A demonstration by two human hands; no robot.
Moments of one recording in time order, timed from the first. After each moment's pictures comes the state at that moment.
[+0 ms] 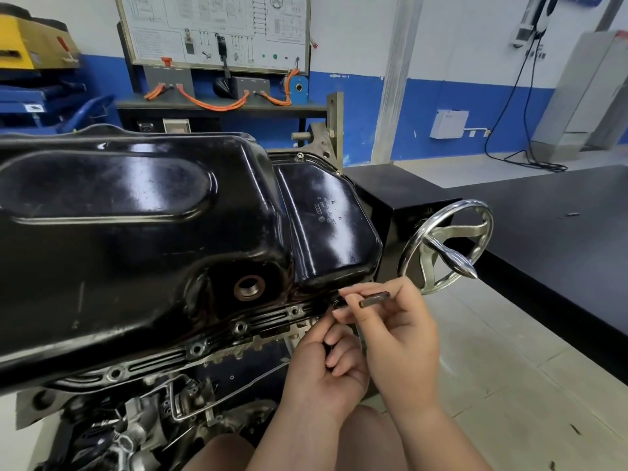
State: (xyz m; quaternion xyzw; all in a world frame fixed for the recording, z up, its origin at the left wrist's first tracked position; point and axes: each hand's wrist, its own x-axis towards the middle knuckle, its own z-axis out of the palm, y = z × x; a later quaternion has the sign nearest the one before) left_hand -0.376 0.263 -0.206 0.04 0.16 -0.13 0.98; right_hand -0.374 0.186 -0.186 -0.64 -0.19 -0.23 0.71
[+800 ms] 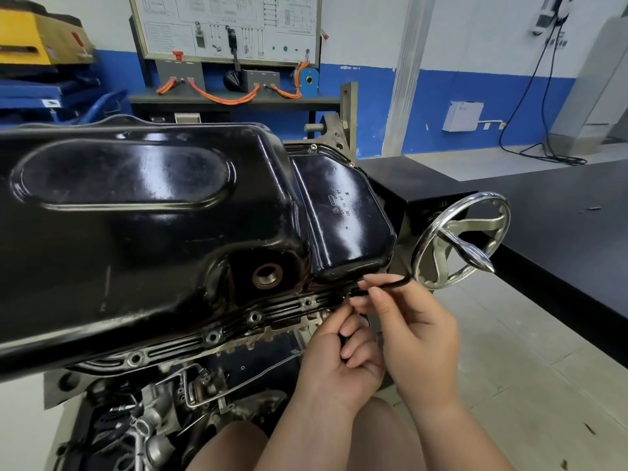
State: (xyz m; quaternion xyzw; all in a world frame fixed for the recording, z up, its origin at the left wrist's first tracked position) left_hand -0.376 0.263 -0.203 0.05 0.15 -0.15 0.98; right_hand -0.376 0.183 -0.187 -0.67 -0.18 -0.24 0.67
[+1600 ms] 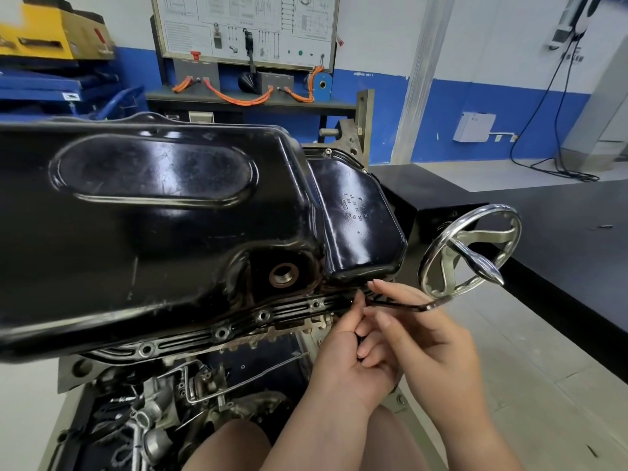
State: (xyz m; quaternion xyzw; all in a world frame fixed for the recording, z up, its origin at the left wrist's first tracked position) left_hand -0.377 0.254 -0.192 0.05 0.16 -0.14 0.98; right_hand -0.385 0.165 -0.184 -0.69 -0.24 -0.18 0.66
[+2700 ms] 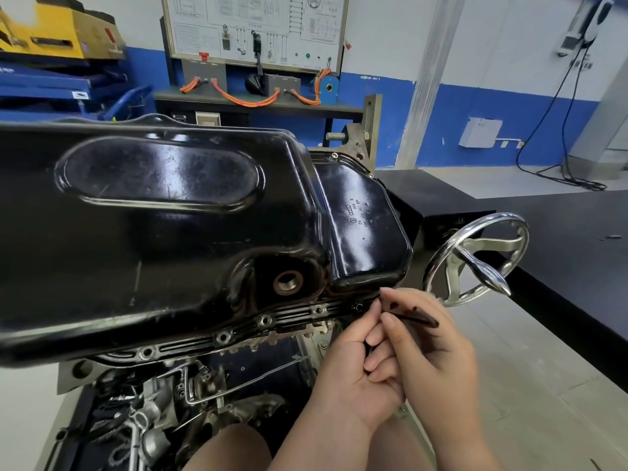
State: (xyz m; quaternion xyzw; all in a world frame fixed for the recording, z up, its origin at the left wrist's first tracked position) left_hand -0.384 0.253 -0.185 0.08 0.12 -0.17 0.98; right_hand -0.382 0.171 -0.188 -0.73 -0.20 -0.24 0.61
